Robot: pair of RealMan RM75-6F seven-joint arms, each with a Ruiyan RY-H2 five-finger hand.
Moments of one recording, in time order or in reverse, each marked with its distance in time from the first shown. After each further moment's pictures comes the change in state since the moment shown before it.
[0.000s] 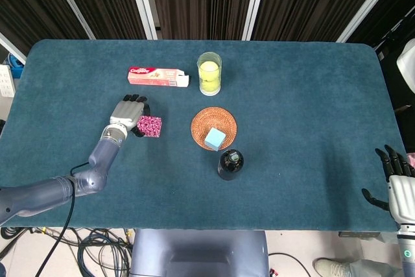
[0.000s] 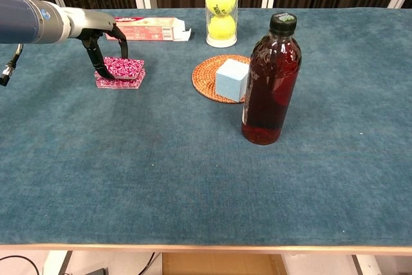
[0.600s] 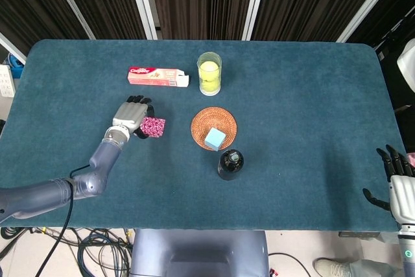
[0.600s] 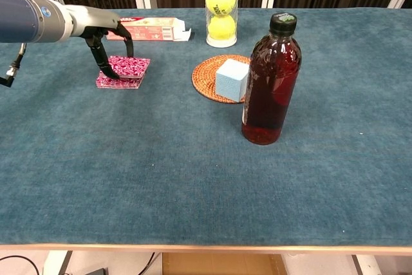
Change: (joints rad) left arm 0.007 0.028 -0.020 -0.084 0.037 0.025 -0.015; right arm -0.002 0.003 0.002 -0.001 0.004 0.003 0.006
